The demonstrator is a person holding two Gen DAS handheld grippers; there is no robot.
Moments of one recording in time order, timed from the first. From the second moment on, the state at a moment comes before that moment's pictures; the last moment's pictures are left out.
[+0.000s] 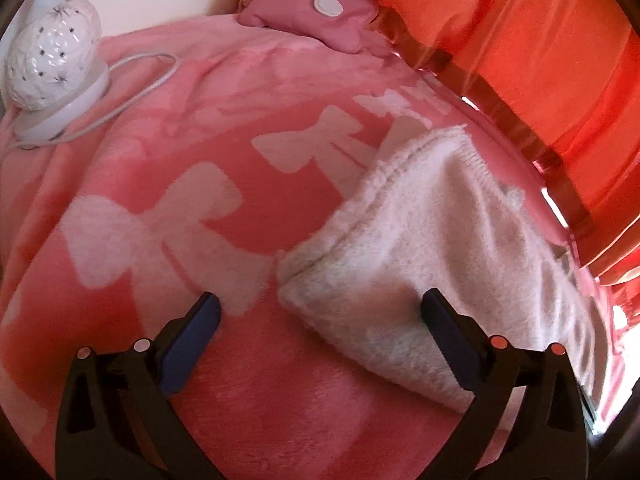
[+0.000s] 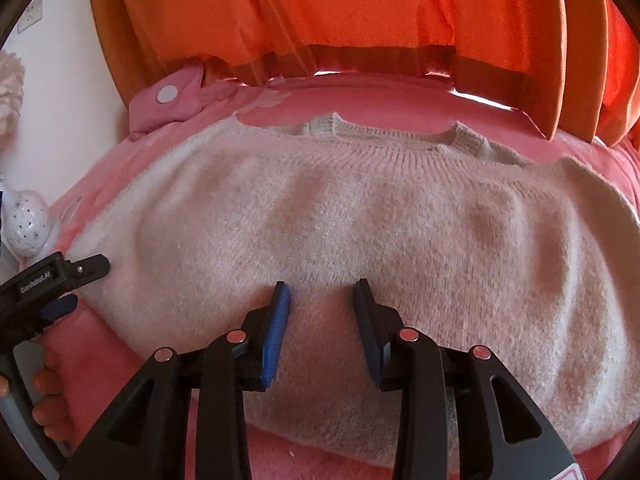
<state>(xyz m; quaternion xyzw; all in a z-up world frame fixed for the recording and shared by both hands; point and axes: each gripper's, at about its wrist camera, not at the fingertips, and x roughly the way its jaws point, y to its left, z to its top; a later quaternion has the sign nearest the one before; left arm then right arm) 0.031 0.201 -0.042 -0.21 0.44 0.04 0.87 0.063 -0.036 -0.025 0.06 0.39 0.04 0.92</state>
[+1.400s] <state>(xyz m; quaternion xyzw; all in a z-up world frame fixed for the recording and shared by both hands) -0.041 -0.062 0.018 -0.01 0.39 -0.27 0.88 -0.037 -0.255 0.019 0.42 0.27 -0.03 0.86</state>
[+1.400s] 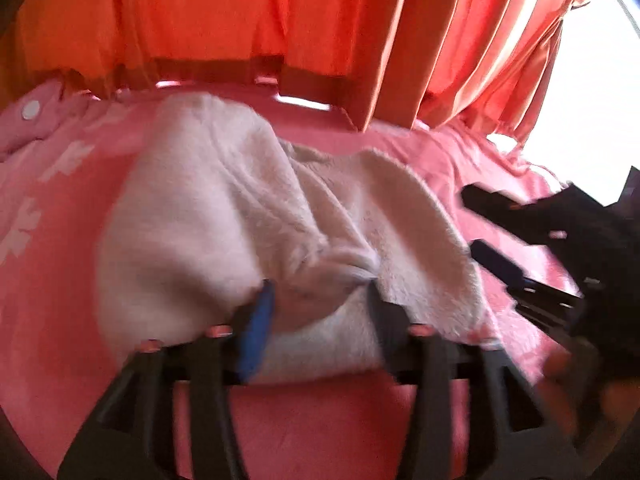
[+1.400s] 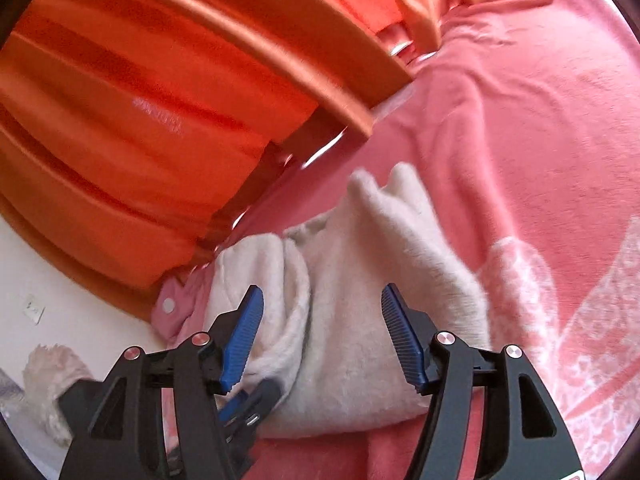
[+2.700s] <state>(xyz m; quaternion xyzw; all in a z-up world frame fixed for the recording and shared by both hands) -0.050 -0.005 -0.033 -0.01 0.49 -0.22 0.84 -0.041 -0.280 -0.010 0.34 0.44 -0.02 0.83</state>
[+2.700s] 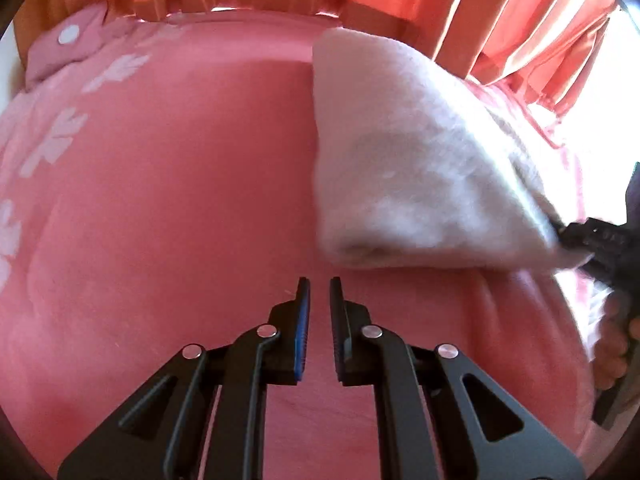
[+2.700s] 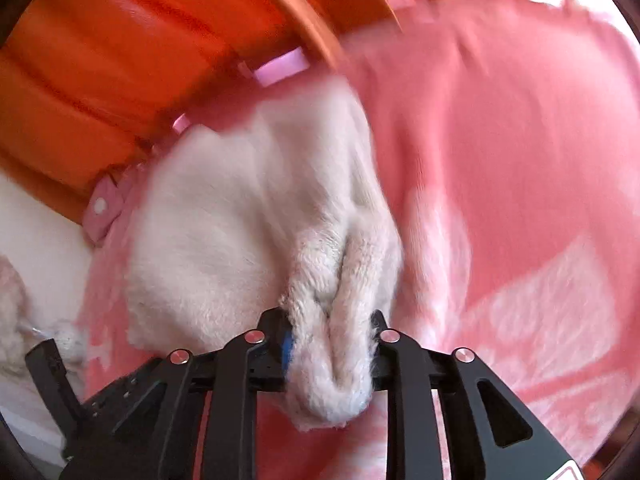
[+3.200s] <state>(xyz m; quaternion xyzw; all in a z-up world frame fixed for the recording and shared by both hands) -0.024 -0.034 0.032 -0.01 0.41 -0.23 0.88 0.043 -0.284 0.032 0.30 0.42 0.02 0.86</state>
